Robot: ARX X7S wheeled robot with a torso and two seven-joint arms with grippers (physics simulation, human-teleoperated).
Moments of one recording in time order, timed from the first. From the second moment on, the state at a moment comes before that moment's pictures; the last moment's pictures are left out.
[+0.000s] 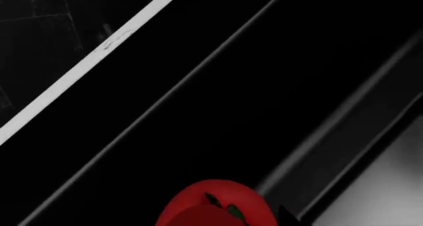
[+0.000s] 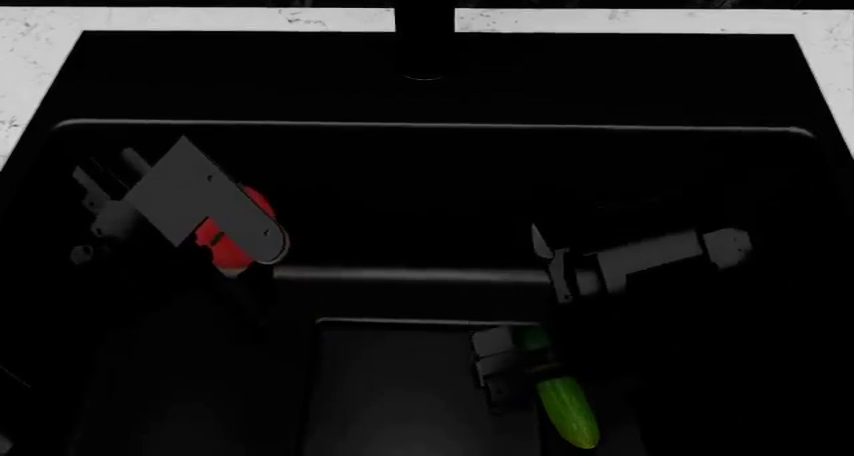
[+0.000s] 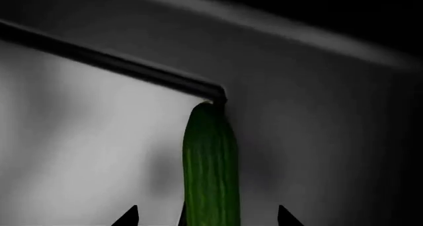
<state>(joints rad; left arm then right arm) -1.03 -0.39 0.75 -0.14 -0.26 -0.84 0.17 1.47 0.13 -1.39 1.26 1.15 1.05 -0.22</state>
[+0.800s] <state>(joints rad) -1.03 -0.39 0.75 -0.15 -0.27 -0.82 0.17 1.37 0.12 -1.09 1.27 0.82 1.07 -0.27</state>
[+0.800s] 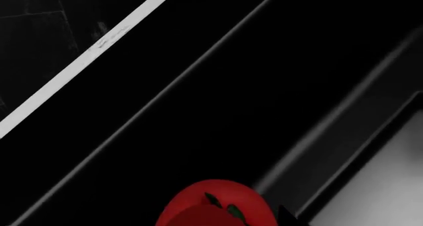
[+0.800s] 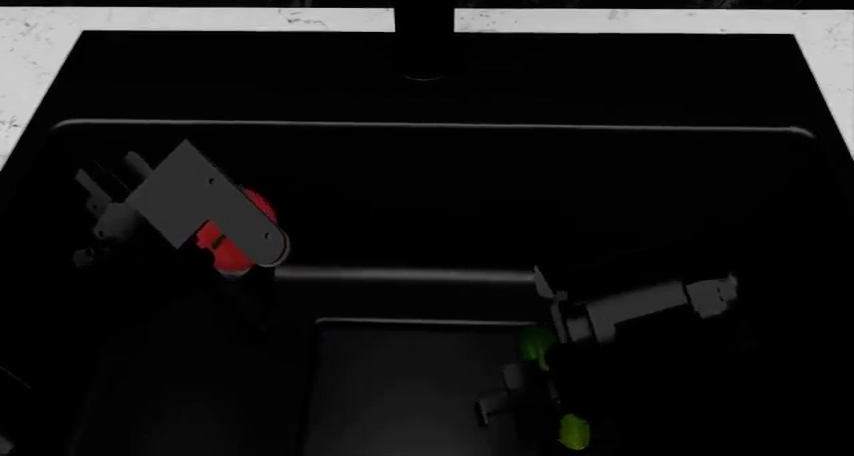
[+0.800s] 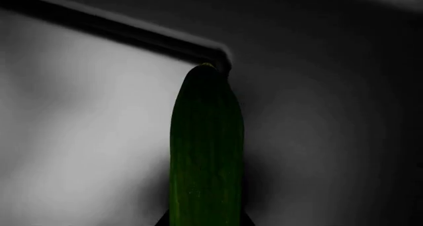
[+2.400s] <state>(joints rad) -0.90 -0.42 0.62 0.06 -0.31 -0.84 0.03 1.19 0.58 -0.56 0.16 1.21 1.38 0.44</state>
